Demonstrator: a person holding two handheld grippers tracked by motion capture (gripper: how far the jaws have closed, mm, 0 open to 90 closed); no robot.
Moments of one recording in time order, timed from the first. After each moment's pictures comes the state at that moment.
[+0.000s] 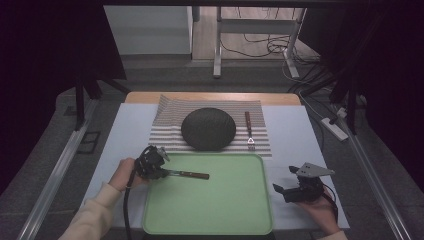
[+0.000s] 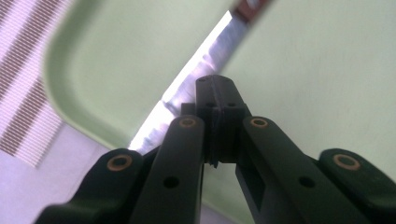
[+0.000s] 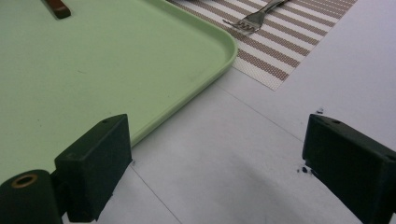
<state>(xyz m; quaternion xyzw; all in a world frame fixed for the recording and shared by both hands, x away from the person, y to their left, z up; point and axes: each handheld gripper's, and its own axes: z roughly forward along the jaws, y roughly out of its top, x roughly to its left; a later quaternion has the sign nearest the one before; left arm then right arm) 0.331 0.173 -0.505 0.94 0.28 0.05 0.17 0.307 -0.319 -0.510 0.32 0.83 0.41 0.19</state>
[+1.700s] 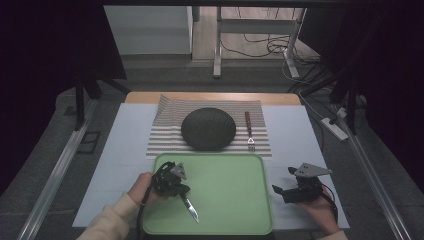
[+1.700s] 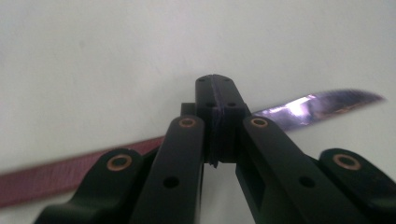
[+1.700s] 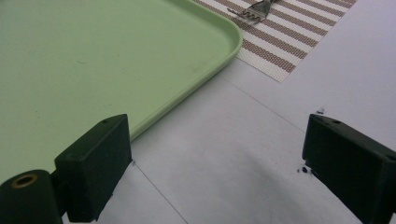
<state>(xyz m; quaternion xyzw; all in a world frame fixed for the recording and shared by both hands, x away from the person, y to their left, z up) 0.295 0.131 -0.517 0.95 0.20 0.01 0.26 0.308 -0.318 -0.513 0.32 0.84 0.40 0.18</state>
